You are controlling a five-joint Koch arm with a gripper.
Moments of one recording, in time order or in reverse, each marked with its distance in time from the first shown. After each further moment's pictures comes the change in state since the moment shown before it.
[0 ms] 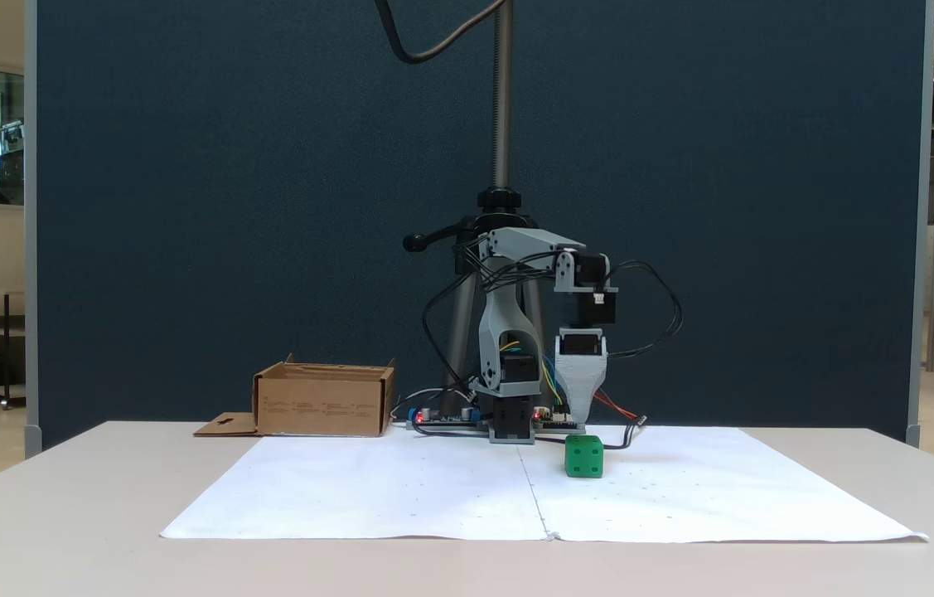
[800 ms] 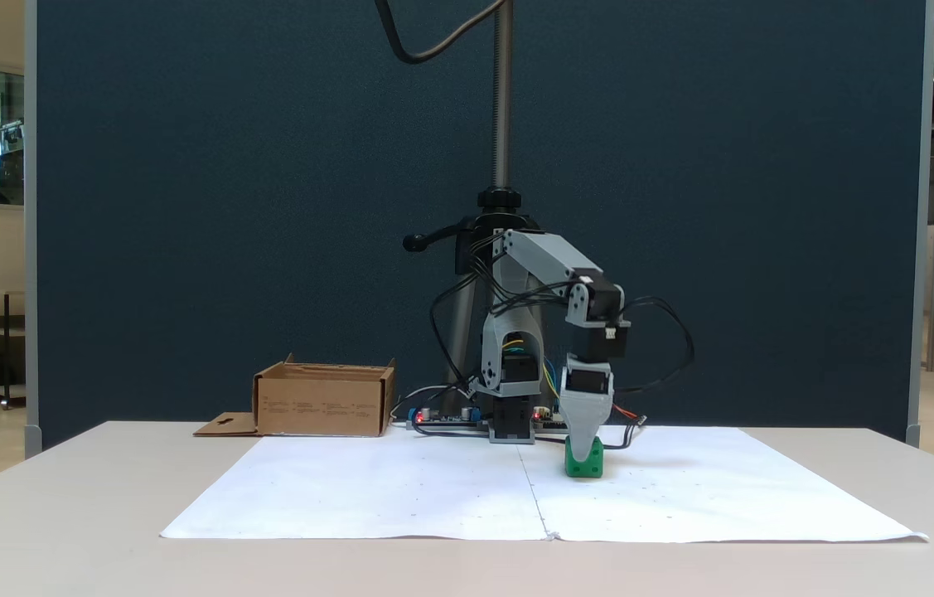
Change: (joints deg) arm 0.6 -12.7 0.4 -4.5 0.0
